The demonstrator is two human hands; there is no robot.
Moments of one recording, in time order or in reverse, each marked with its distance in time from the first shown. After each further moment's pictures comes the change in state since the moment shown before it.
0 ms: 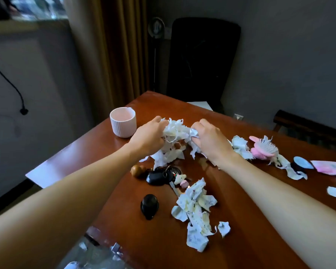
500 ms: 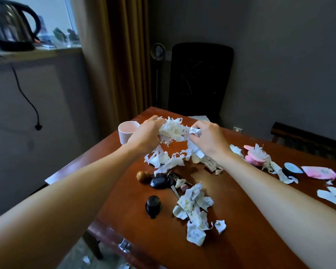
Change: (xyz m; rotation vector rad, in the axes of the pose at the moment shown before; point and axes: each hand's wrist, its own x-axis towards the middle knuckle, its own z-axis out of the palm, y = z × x) left_hand -0.018 0.014 -0.046 -0.125 0.196 0.006; right_hand 0.002 -0.024 -0.045 0.307 0.116 0.179
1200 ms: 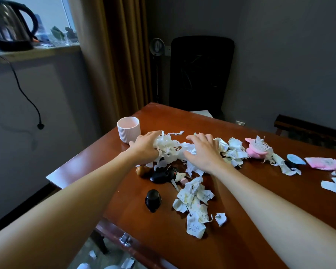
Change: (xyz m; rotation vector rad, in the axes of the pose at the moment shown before) left_hand -0.023 -0.020 0.032 0.059 -0.354 -0.289; right_hand -0.033 0.034 0.045 -0.279 -0.237 0.032
